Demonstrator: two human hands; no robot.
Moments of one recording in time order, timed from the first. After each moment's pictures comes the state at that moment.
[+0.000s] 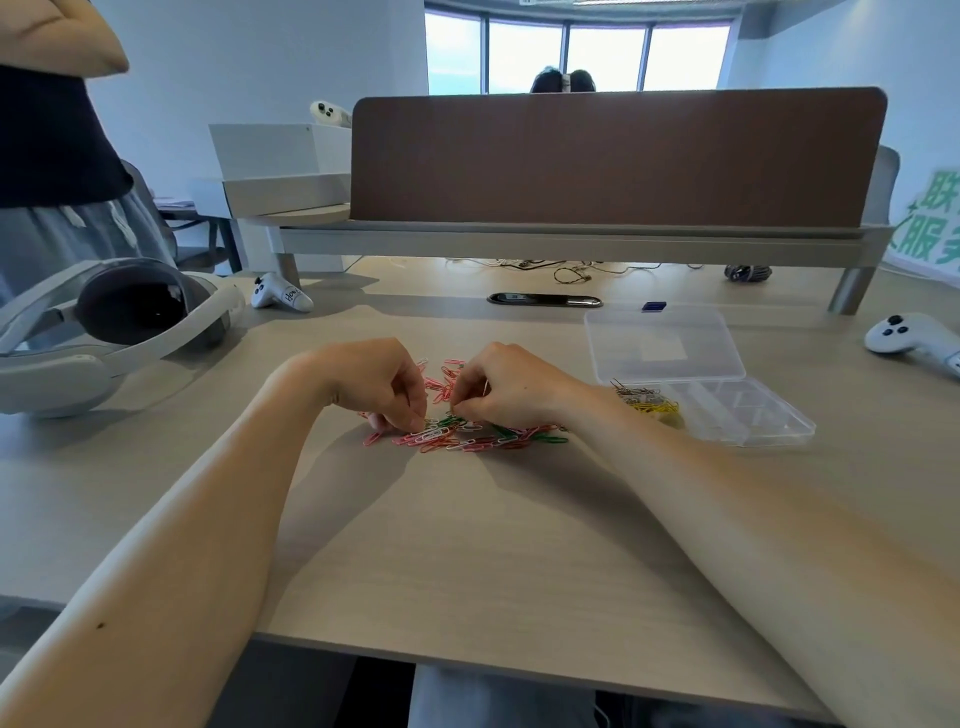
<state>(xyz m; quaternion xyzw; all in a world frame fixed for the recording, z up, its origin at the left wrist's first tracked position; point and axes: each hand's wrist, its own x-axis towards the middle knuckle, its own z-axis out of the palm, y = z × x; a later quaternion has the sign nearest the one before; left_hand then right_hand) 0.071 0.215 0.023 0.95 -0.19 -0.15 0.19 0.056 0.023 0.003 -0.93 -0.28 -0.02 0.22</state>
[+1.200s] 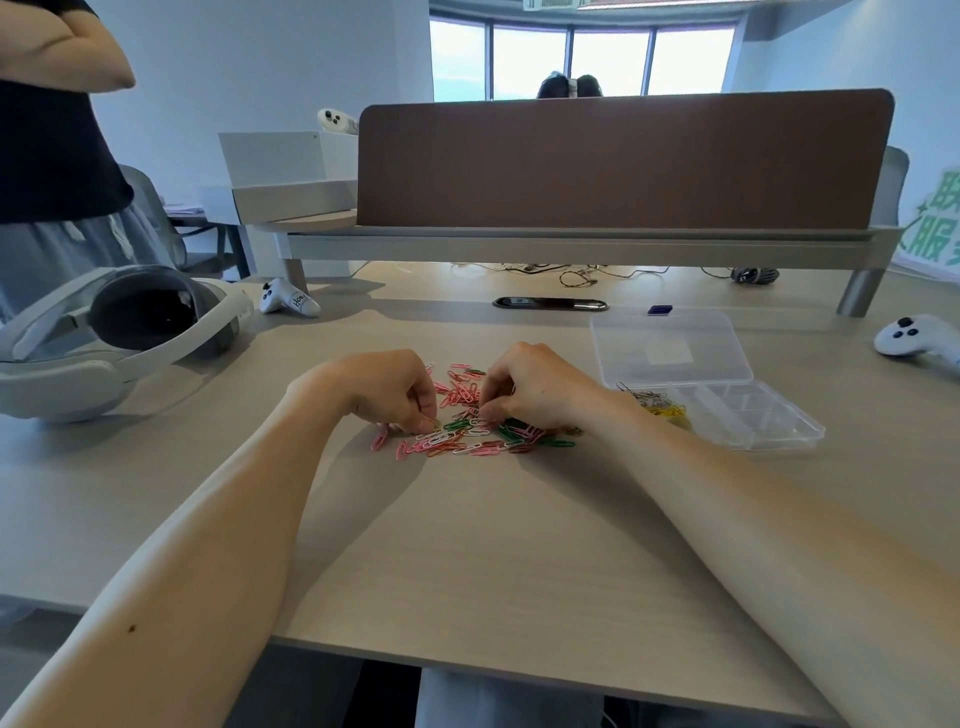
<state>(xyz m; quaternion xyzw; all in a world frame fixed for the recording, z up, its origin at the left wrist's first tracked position) 0.076 0.208 0.013 0.97 -0.19 -0.12 0.12 0.068 0.008 -0.004 -0.94 -0.25 -0.04 0.22</state>
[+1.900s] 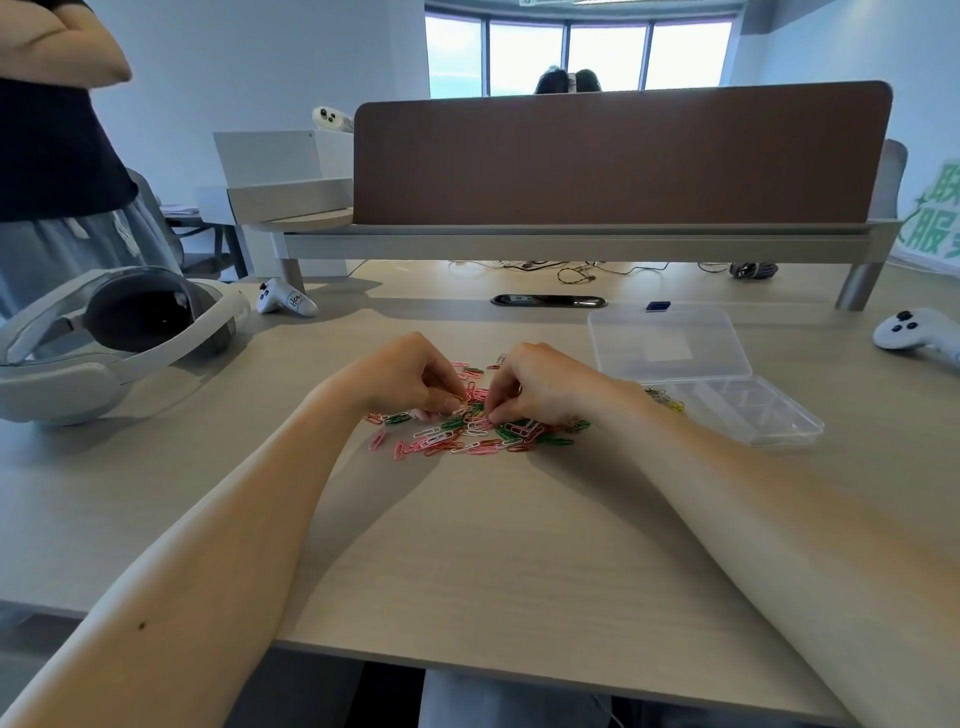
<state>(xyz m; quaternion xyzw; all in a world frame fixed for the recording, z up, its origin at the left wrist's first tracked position) 0.075 0.193 0.009 0.94 -0.24 -0.02 0.25 0.071 0.000 0.000 -0.95 -0.26 0.00 0.18</state>
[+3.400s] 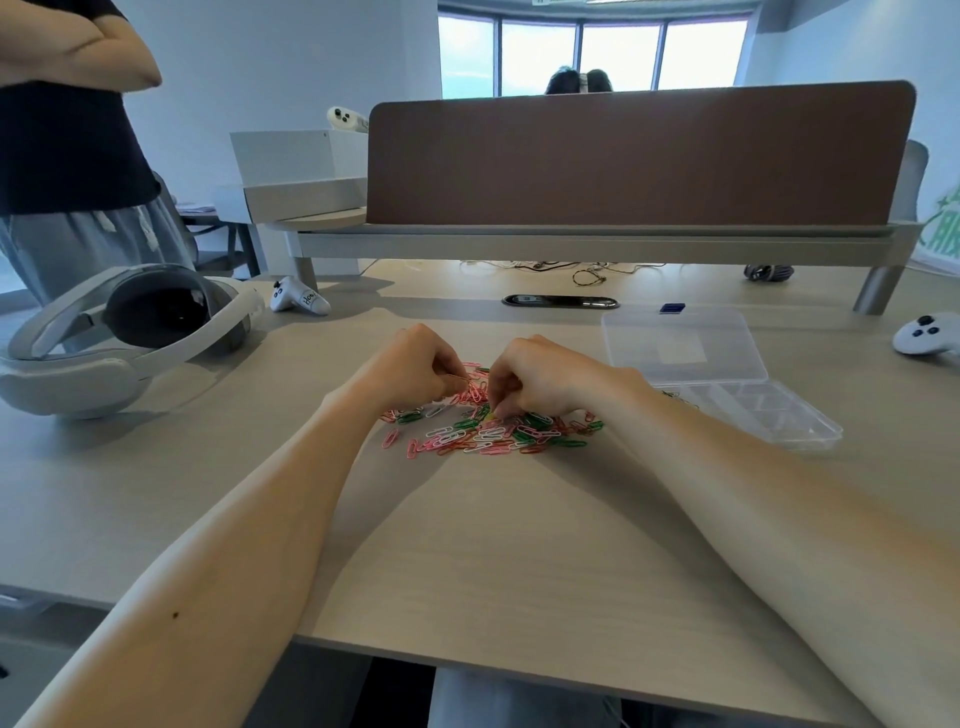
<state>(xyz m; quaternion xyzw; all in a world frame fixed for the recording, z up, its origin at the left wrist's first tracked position) 0.085 0.193 0.000 0.95 -0.18 0.10 0.24 0.078 0.010 0.008 -0.95 -0.28 0.00 0.14</state>
